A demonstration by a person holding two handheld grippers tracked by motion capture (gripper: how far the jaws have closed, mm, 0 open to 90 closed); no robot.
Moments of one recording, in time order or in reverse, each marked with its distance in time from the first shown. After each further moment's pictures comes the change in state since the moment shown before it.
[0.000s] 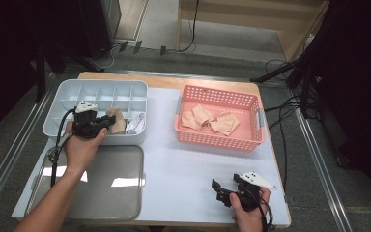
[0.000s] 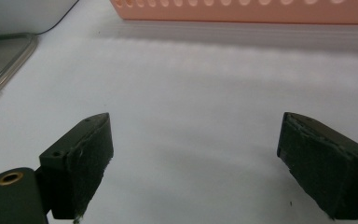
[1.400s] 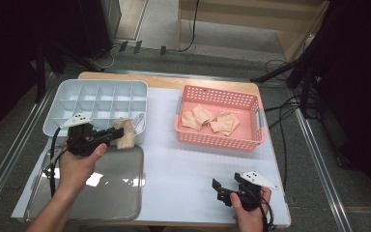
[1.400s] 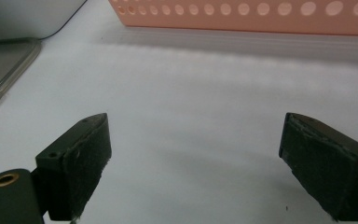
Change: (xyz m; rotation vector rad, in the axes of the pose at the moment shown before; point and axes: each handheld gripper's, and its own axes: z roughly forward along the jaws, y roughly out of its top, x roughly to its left) left arm -0.040 -0.007 -0.065 -0.088 -0.280 -0.036; right arm 0.001 0.003 -0.003 -0.014 0.003 -0.008
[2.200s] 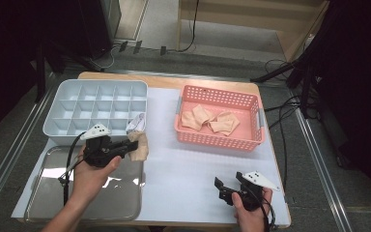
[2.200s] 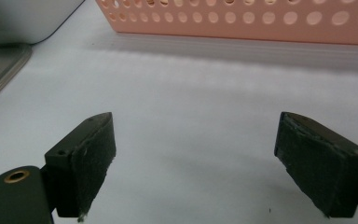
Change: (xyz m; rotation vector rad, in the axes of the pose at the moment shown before) left arm -0.029 -0.020 0.017 0.063 -0.053 0.036; right arm -0.004 0.000 -0.001 -0.028 -0.025 -0.011
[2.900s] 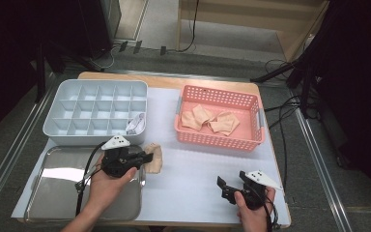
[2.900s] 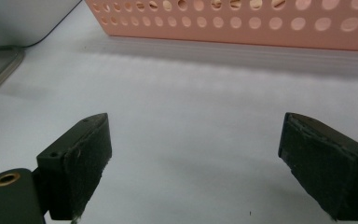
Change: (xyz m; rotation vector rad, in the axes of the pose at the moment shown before) left arm -0.026 -0.022 0.031 0.067 -0.061 0.001; right arm -0.008 0.002 -0.002 -0.009 -0.014 0.000
